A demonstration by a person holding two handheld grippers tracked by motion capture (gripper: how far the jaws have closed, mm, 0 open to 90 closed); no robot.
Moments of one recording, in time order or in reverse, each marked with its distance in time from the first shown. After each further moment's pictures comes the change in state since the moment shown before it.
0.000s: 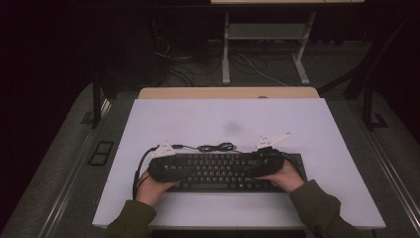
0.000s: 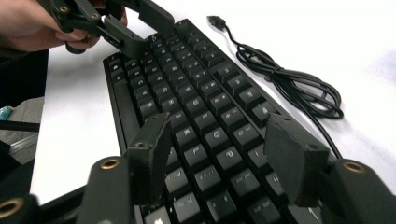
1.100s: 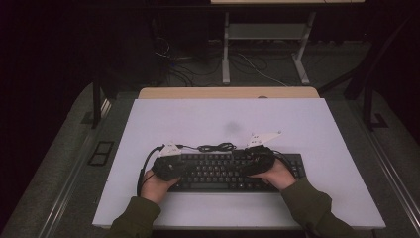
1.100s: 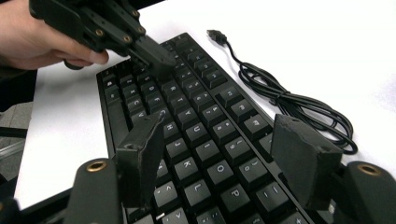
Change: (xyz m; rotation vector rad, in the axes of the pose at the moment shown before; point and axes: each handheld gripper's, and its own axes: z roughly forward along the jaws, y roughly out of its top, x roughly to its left) left arm 0.003 0.000 0.014 0.072 0.024 0.010; right arm 0.006 0.011 0.018 -0.025 -0.021 -0.021
